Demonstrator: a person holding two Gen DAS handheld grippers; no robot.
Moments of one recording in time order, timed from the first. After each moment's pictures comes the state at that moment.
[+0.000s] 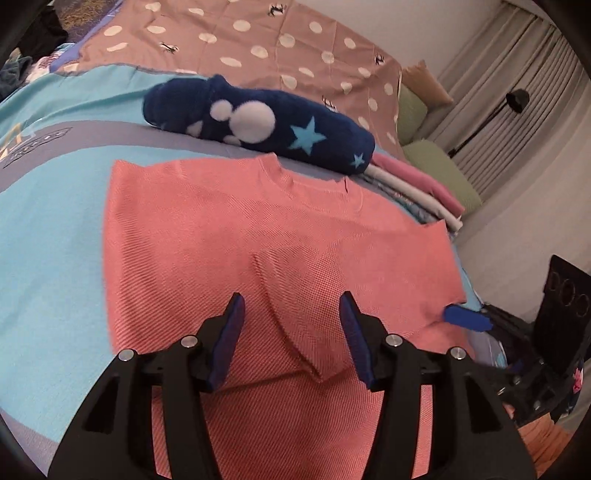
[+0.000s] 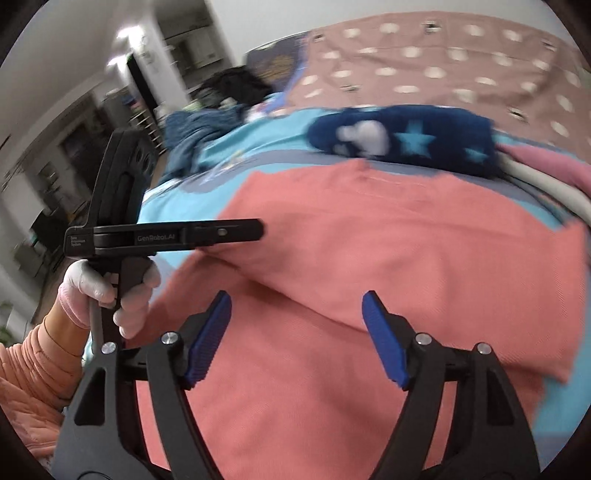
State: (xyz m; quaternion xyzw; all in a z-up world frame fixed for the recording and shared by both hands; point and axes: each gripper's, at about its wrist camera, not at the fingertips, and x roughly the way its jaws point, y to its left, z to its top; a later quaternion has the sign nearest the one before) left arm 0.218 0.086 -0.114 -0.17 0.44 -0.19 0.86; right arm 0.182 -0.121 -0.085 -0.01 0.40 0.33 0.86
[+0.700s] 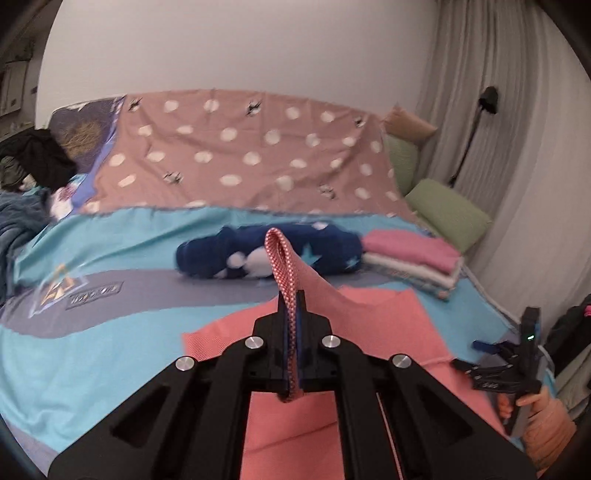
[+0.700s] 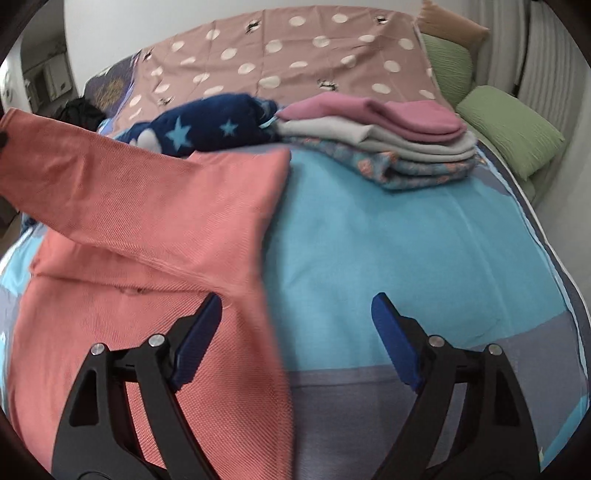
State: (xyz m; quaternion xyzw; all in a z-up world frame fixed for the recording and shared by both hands) left arm 0.195 0.102 0.007 -0.05 0.31 -0.13 0.94; right arm 0.192 -0.244 -0.118 -0.02 0.41 0.03 0.91
